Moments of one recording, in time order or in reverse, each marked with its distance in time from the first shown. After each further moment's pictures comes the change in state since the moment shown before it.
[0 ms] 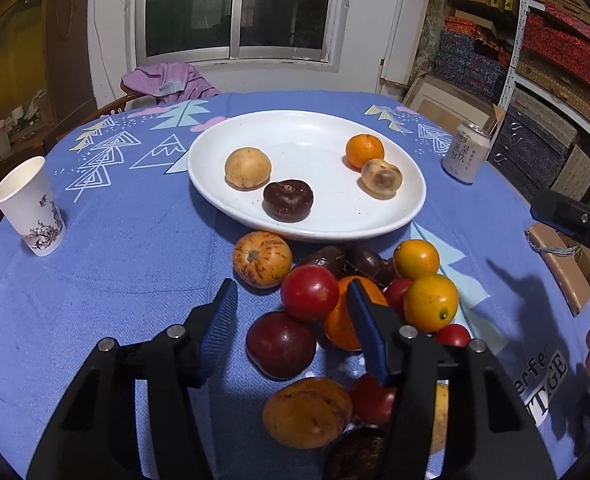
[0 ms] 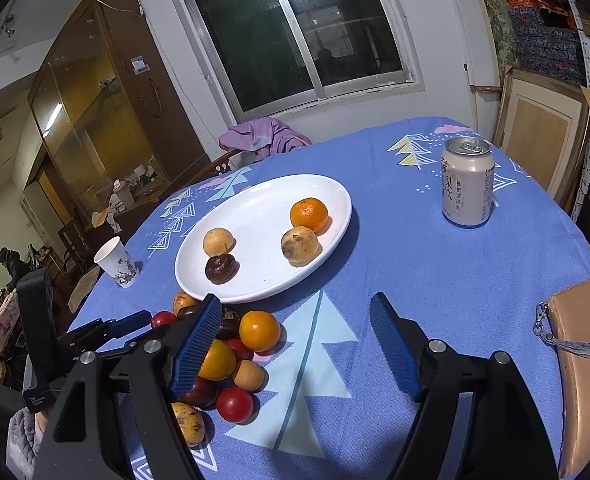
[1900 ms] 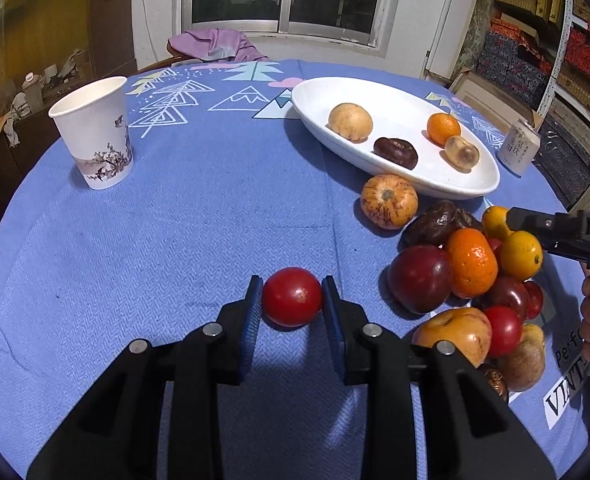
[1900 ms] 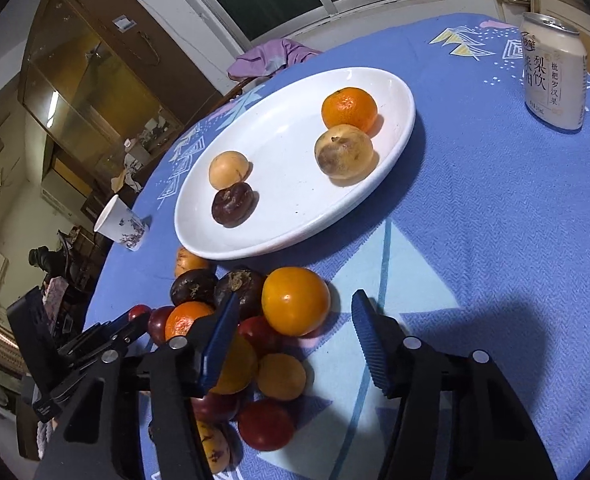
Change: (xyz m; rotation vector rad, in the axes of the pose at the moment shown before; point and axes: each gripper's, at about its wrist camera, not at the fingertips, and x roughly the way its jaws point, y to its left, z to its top) left arm -0.001 0.077 -0.035 -0.111 0.082 0.081; right arm 0.099 0.015 -0.017 0.109 0.293 0.133
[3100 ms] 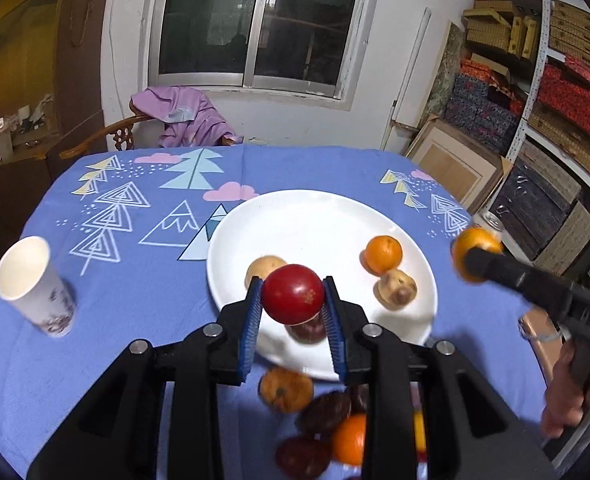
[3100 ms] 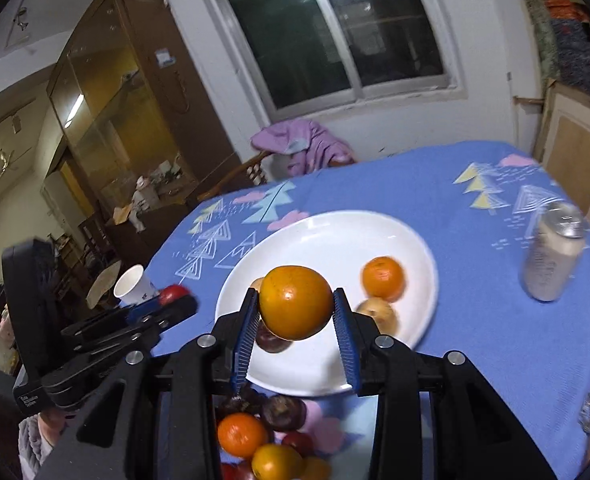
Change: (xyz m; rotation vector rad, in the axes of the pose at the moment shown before) left arm -0.008 -0.059 0.129 0.012 -0.161 -0.106; right arm -0.046 0.054 0.078 -0.178 -0.232 -0.039
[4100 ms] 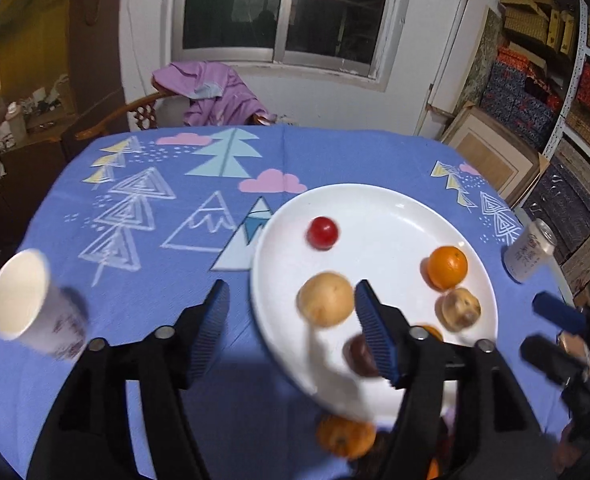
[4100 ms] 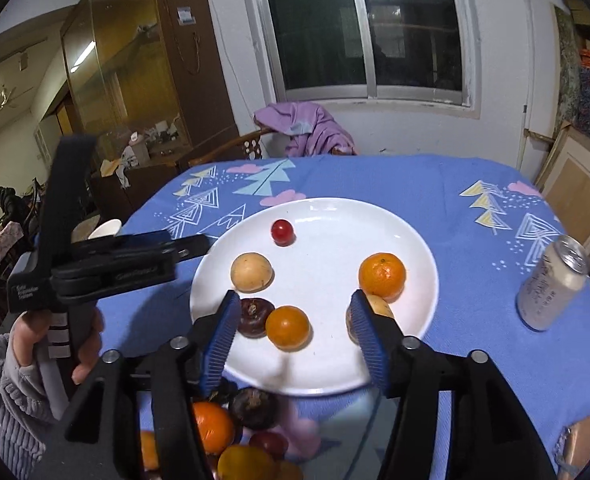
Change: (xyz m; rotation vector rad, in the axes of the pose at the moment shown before) left arm 0.036 0.039 0.014 -0.038 0.076 0.100; right arm 0.000 0.024 -0.015 -0.174 0.018 -0.101
